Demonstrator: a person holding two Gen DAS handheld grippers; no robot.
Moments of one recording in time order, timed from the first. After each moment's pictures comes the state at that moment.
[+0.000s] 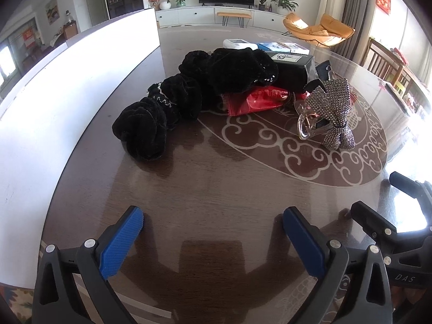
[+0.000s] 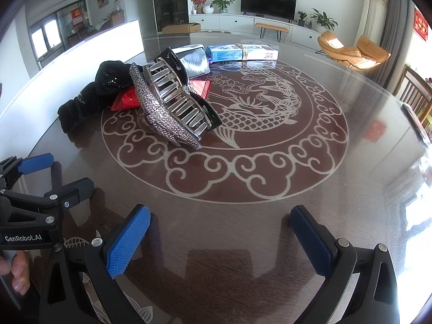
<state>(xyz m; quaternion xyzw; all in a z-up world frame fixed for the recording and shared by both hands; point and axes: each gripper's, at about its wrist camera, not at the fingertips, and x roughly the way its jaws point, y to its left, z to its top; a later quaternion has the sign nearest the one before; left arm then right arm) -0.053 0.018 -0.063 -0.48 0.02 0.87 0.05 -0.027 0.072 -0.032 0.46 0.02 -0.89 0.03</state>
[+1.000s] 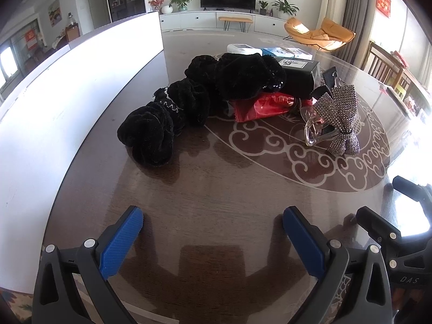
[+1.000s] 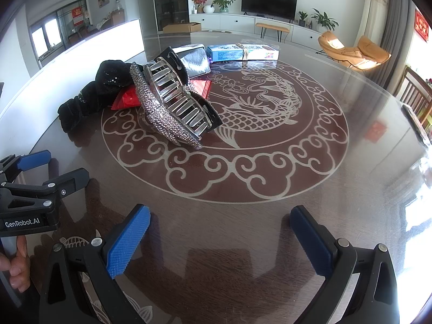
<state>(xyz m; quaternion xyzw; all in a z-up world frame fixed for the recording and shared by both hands) -0.056 0.015 -0.065 -0.47 0.03 0.88 0.05 -0.026 0.072 -0.033 0.46 0.02 -0.89 0.03</state>
